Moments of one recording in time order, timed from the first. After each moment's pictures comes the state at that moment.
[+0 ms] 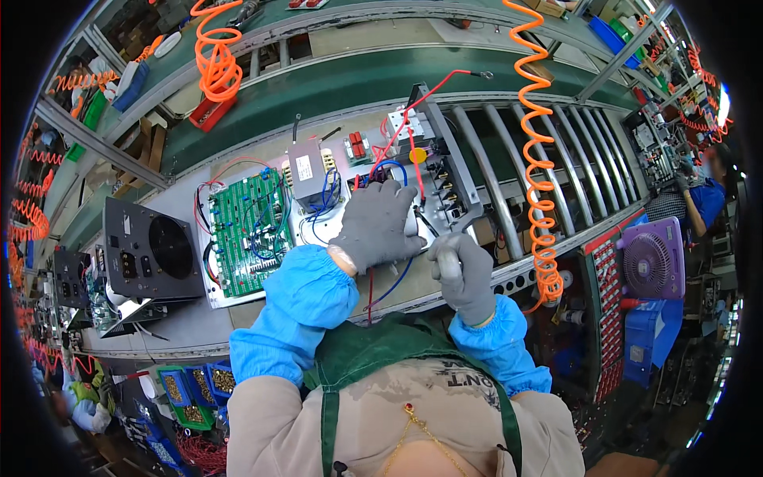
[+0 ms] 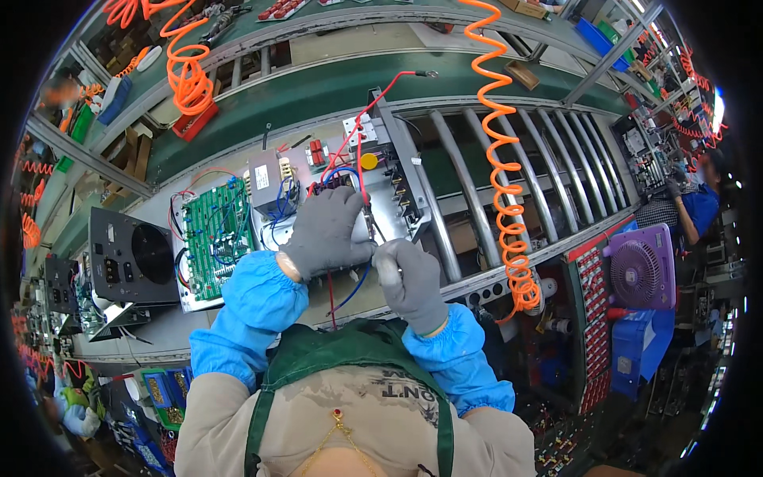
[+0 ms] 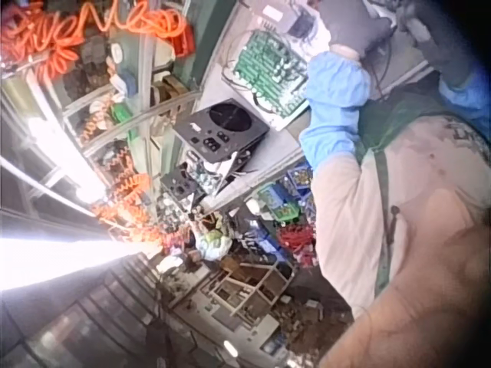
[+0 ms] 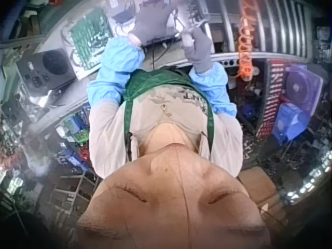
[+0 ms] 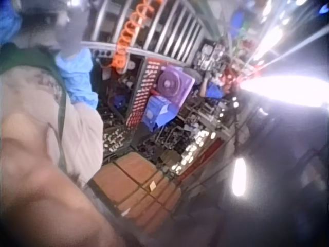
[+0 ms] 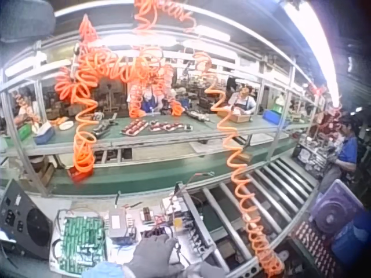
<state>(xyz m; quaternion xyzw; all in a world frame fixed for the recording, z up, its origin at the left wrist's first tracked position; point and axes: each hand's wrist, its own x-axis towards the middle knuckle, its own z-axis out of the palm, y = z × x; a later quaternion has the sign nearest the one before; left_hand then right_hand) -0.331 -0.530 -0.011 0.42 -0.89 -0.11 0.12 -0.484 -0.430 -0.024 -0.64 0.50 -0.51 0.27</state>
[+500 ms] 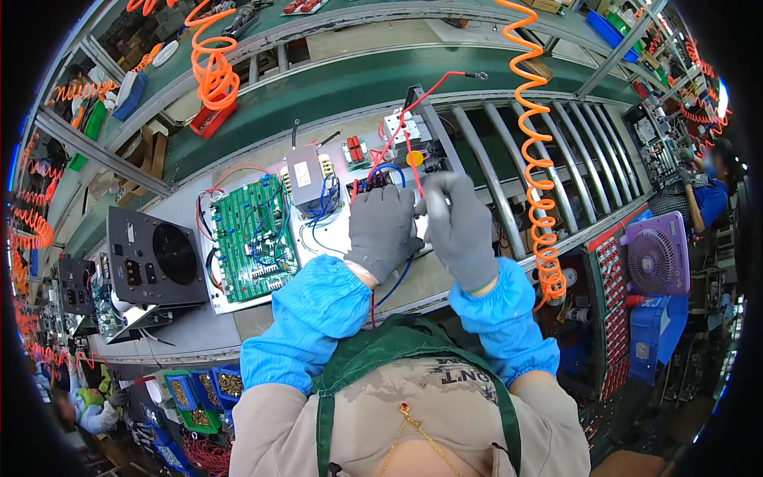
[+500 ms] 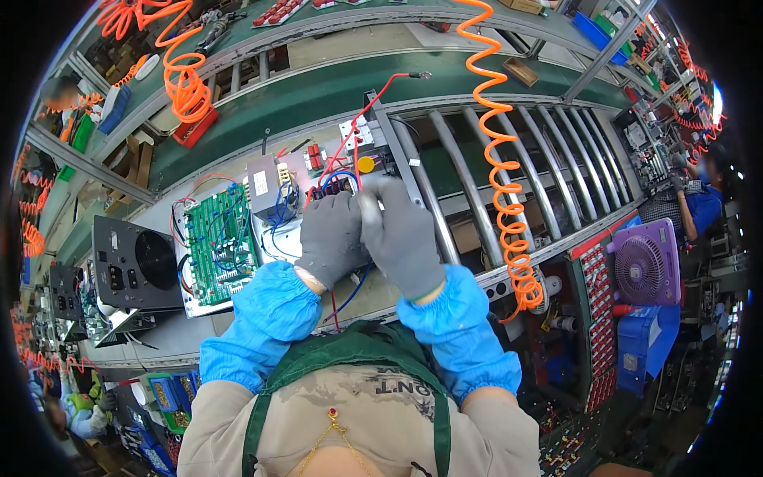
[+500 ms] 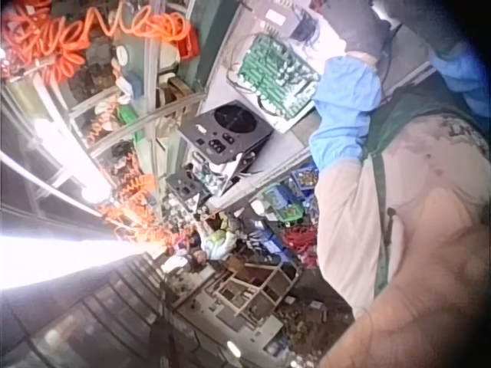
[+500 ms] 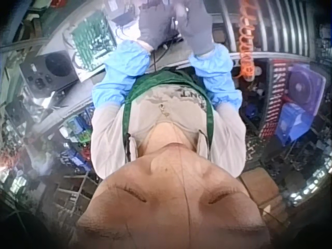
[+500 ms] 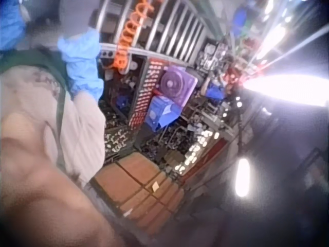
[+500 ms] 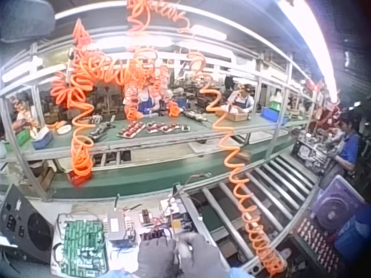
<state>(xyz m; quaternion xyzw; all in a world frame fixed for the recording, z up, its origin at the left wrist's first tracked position) -0.346 -0.524 -0.019 0.47 -0.87 -0.05 0.11 -0.469 -0.486 0.023 -0.62 0.56 -0.51 0.22</state>
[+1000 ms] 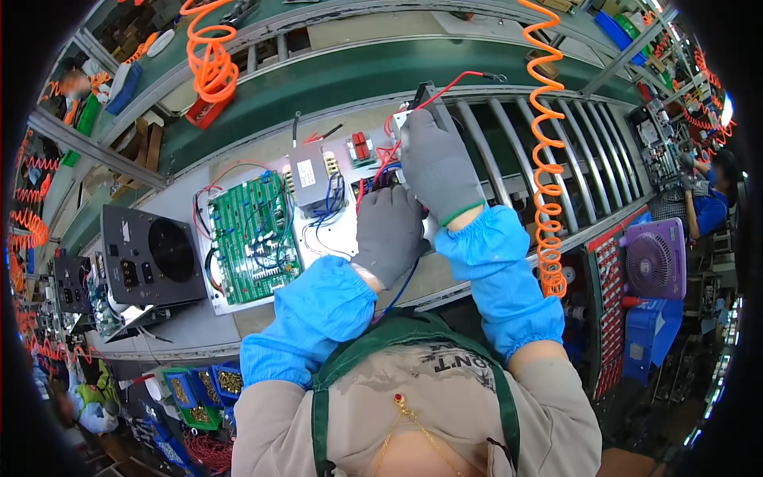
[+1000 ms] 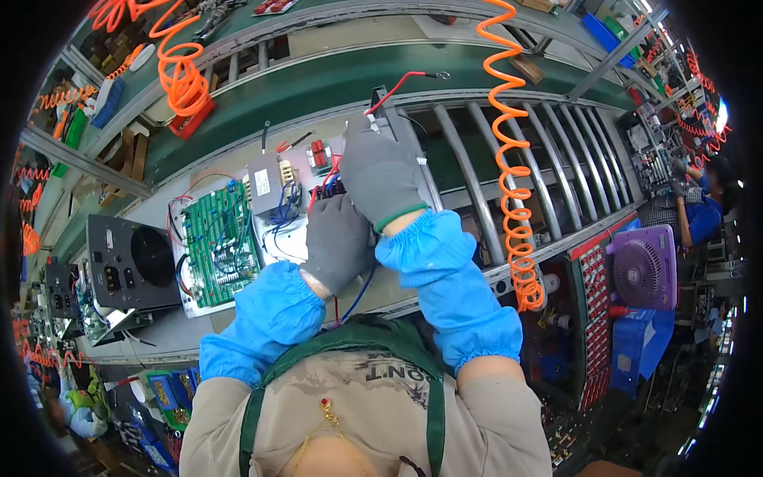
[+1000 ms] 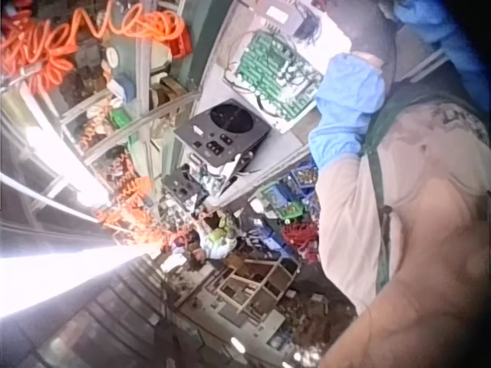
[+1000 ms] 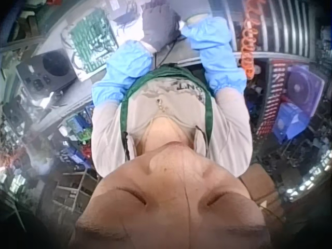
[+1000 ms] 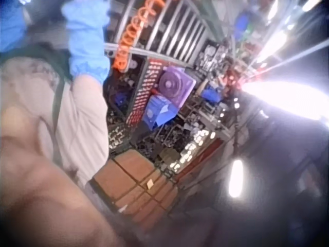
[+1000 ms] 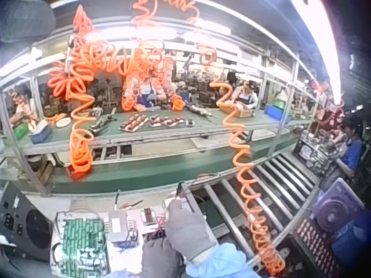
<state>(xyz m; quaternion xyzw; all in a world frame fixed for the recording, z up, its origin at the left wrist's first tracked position) -0.347 -0.522 -0.021 0.47 -0.87 -0.07 0.08 -0.452 -0.583 0.026 -0.72 0.63 -0.27 0.02</state>
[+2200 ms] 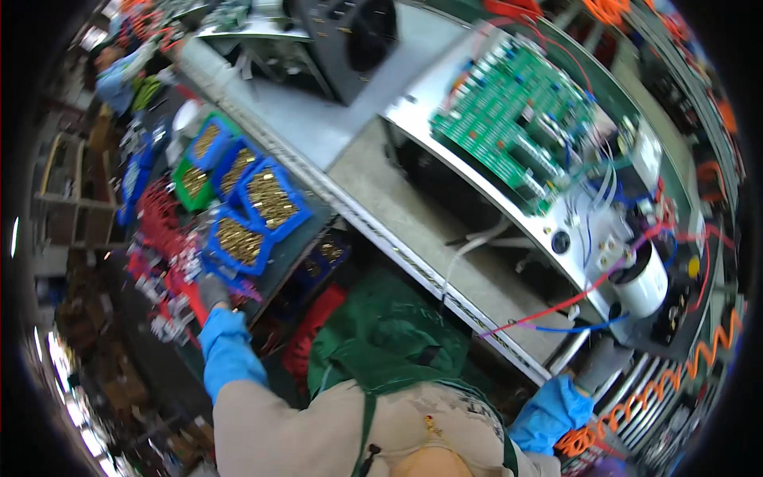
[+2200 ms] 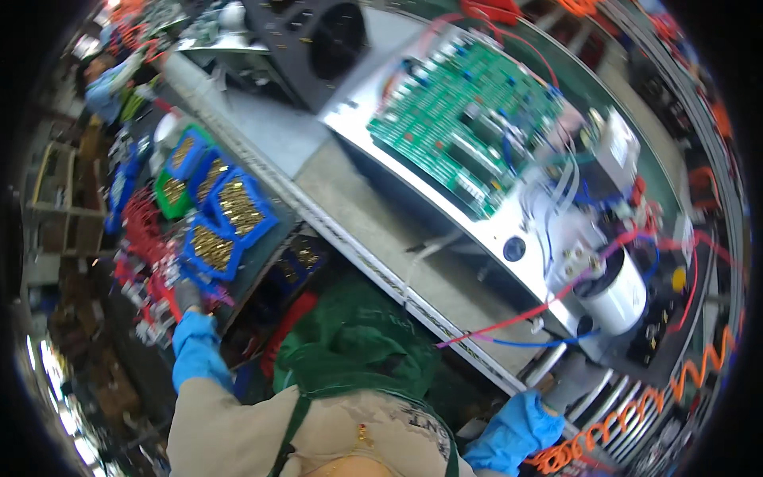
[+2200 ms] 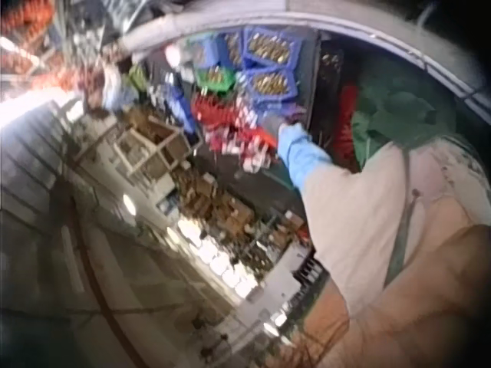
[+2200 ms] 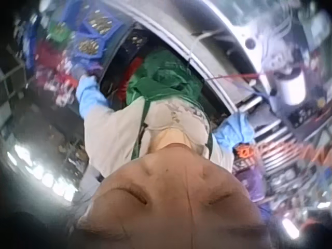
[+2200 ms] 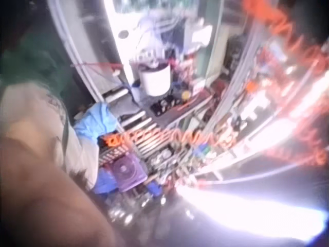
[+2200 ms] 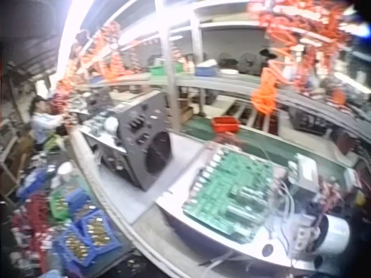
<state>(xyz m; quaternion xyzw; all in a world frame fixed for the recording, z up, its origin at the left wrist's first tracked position) 0.020 0.080 -0.300 0.99 0.10 0.02 0.08 -0.562 -0.477 -0.166 -0.61 0.63 -0.42 0.22</state>
